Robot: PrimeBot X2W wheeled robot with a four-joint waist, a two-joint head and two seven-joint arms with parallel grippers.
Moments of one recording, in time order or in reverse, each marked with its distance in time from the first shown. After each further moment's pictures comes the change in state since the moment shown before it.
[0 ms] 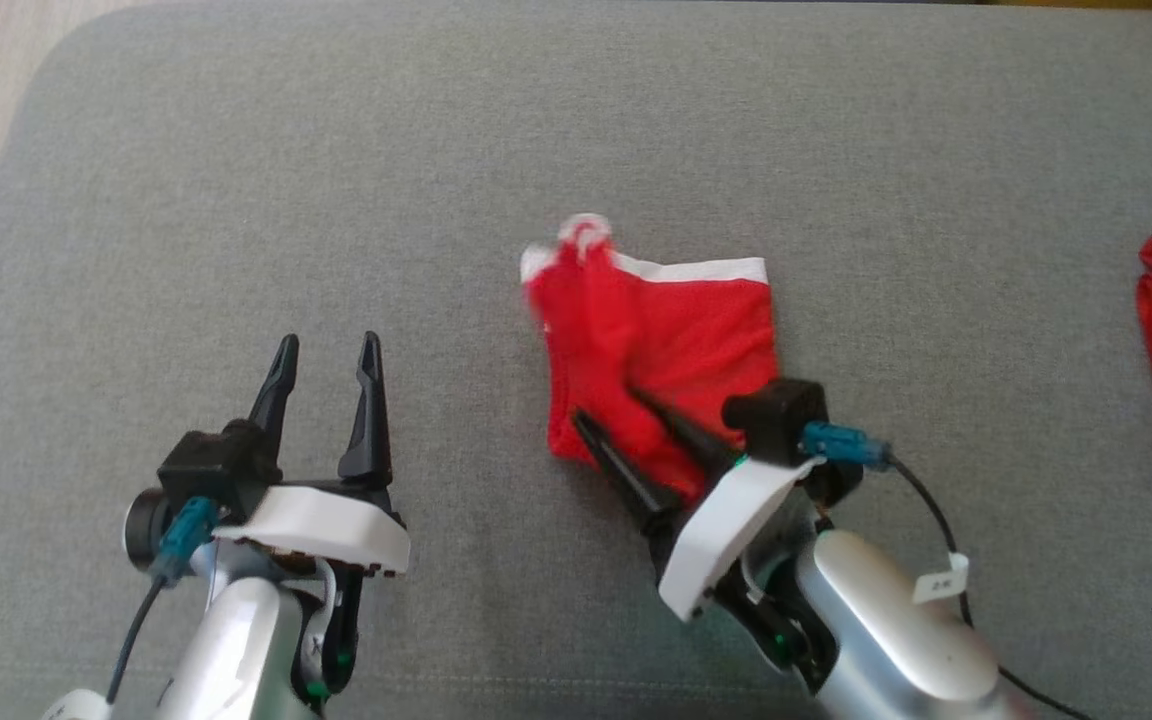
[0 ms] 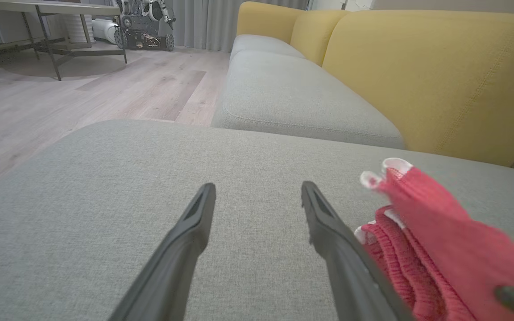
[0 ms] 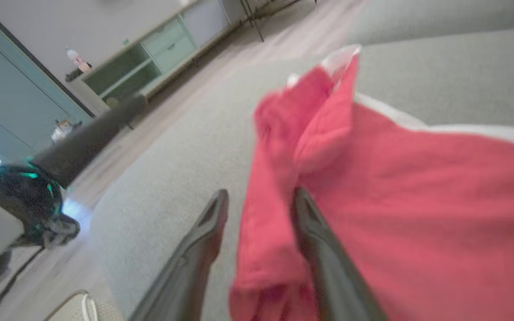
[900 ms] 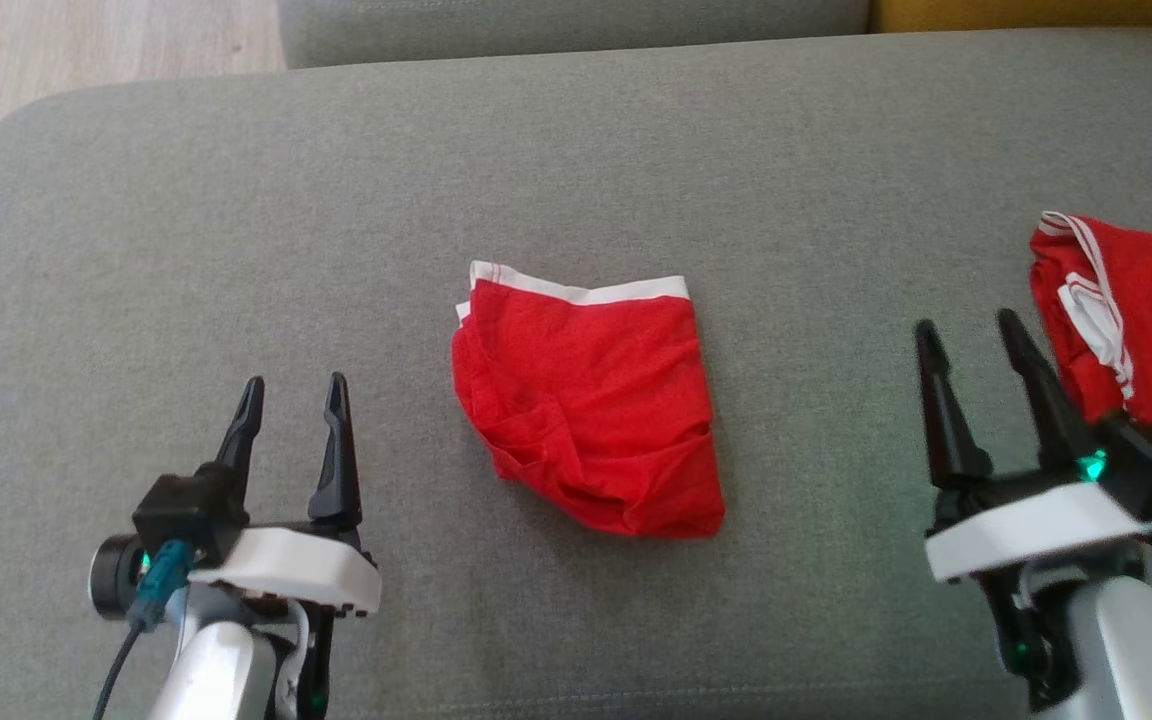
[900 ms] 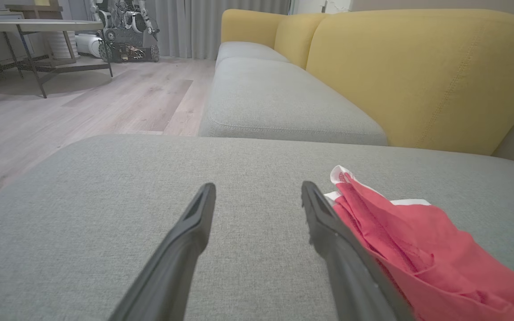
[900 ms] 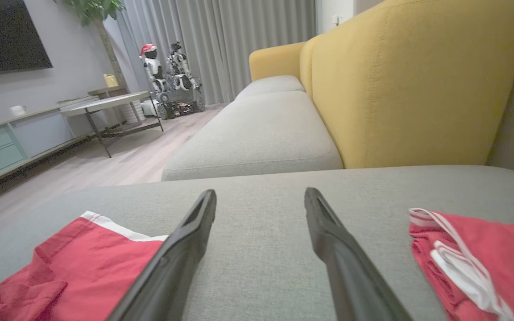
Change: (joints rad) left arm 0.079 0.041 0.016 -0.048 0.010 0.033 0.007; right arm 0.271 -0.028 -0.580 -0.325 -0.281 0.000 -0.138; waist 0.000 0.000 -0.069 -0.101
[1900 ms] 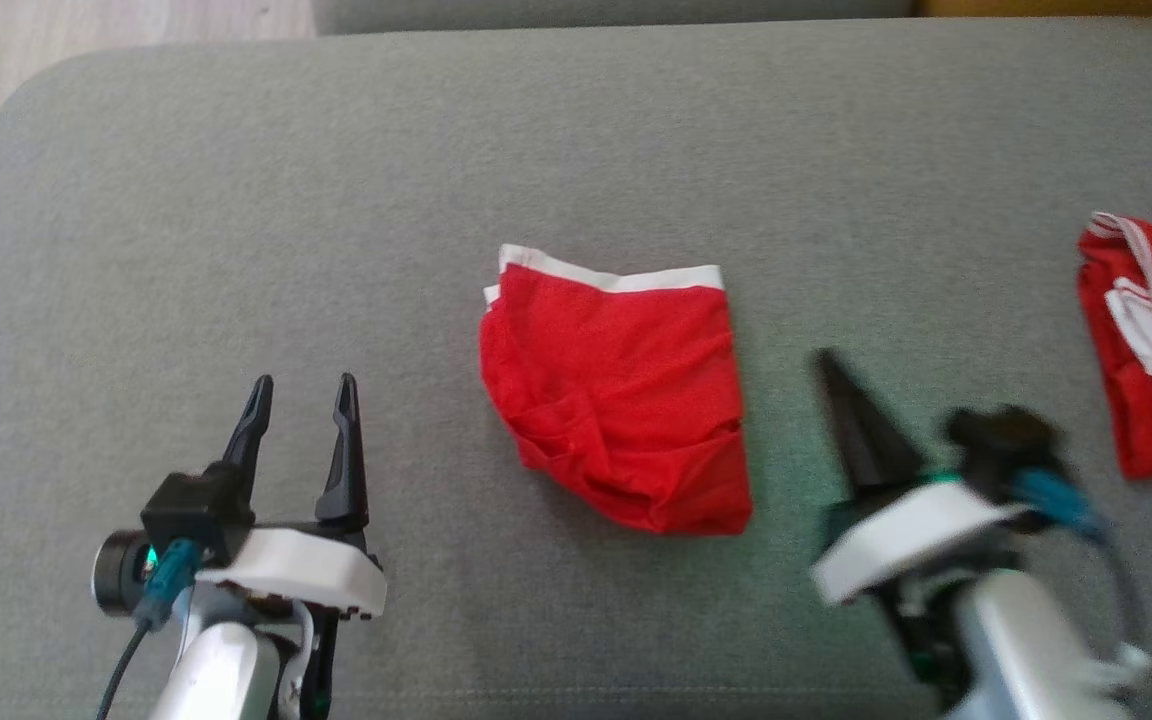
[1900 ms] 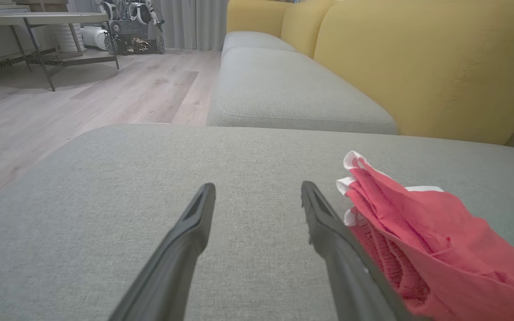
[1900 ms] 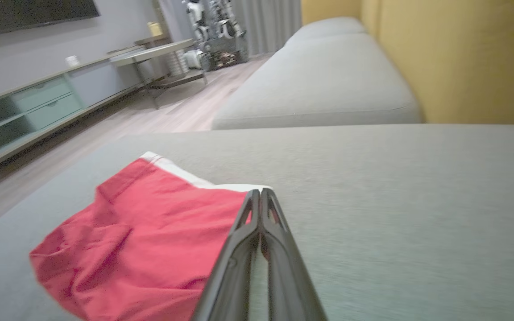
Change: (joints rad) left arm 0.013 0.021 -0.029 -0.038 0.000 0.019 0.017; right arm -0.016 0.019 0.105 0.046 -0.018 0.000 0.070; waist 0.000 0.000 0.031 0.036
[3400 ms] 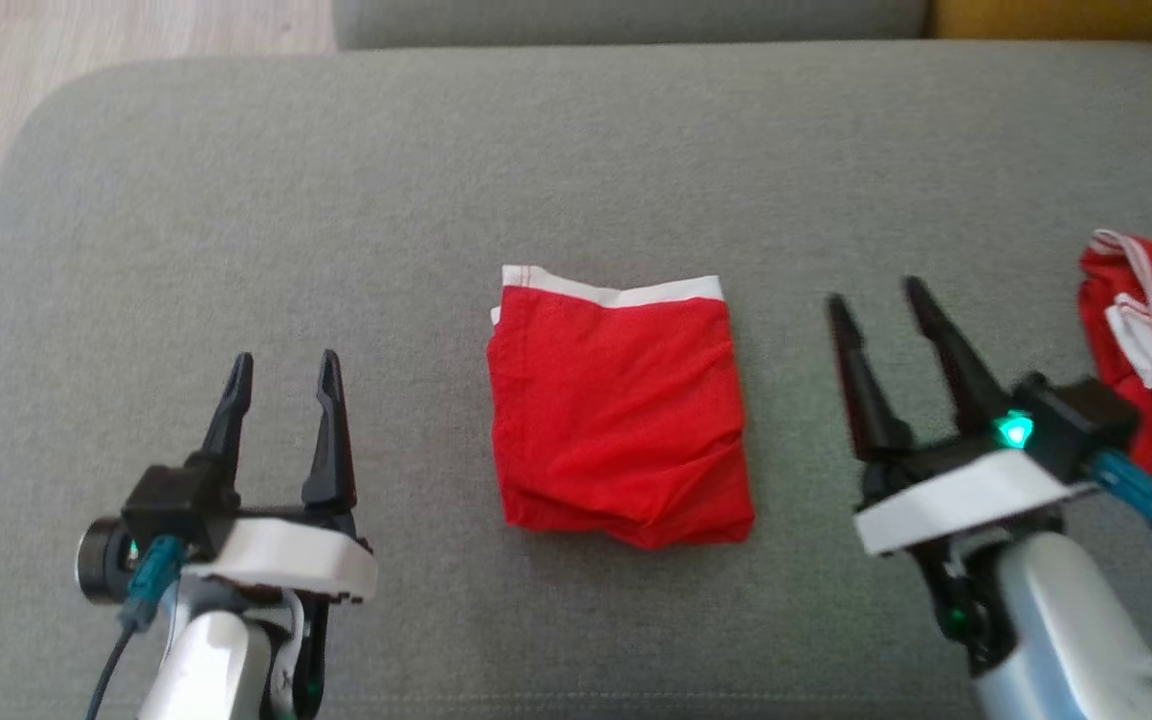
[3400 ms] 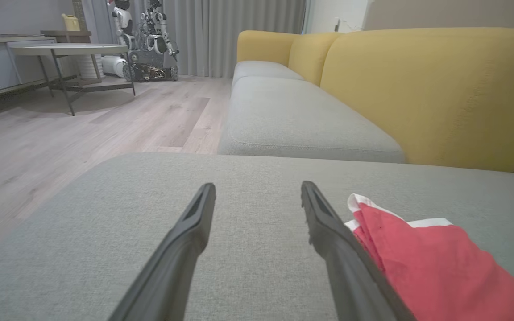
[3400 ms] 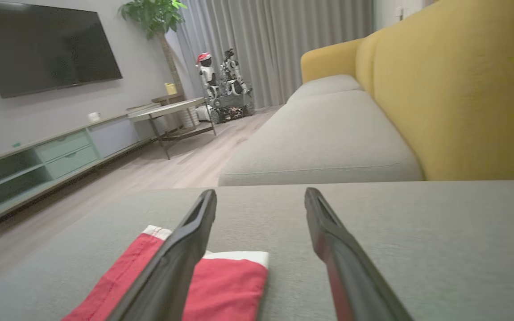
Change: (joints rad) left arm -0.016 -0.016 0.036 -0.012 0.027 -0.007 -0.025; right arm -0.088 -0.030 0.040 0.049 0.091 0.000 -0.129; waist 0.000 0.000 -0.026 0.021
